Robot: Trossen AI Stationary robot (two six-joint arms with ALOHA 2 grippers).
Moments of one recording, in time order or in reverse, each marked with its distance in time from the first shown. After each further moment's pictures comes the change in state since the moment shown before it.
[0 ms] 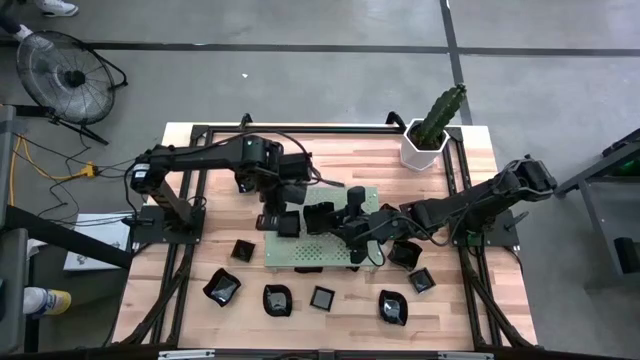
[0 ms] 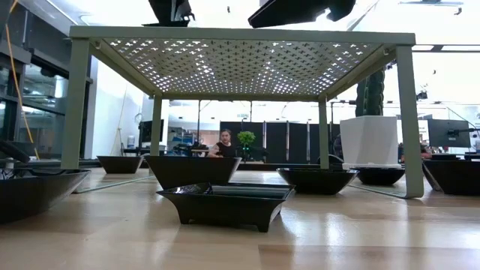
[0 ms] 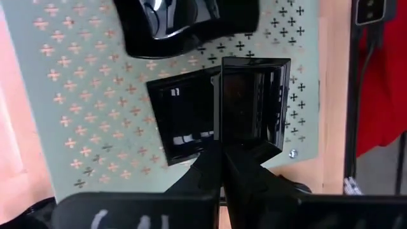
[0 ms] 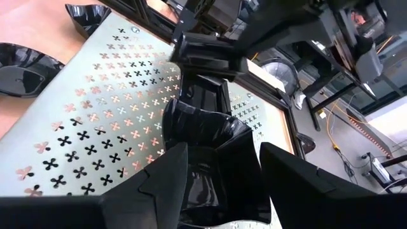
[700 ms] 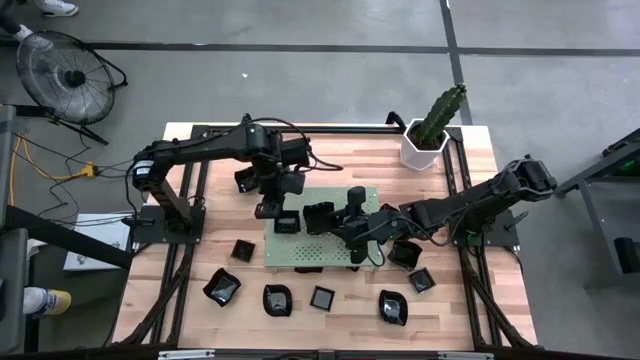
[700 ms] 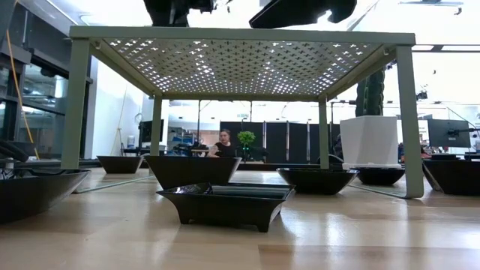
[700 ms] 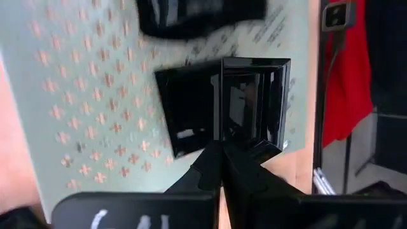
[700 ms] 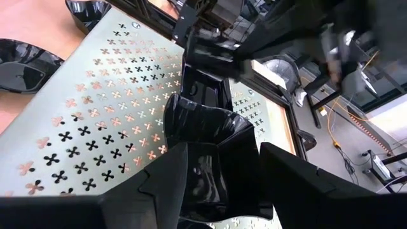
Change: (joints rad) left arm 0.118 -0.001 -0.066 -0.008 0.172 0.089; right arm 0.000 0.000 0.000 -0.014 0.003 0.008
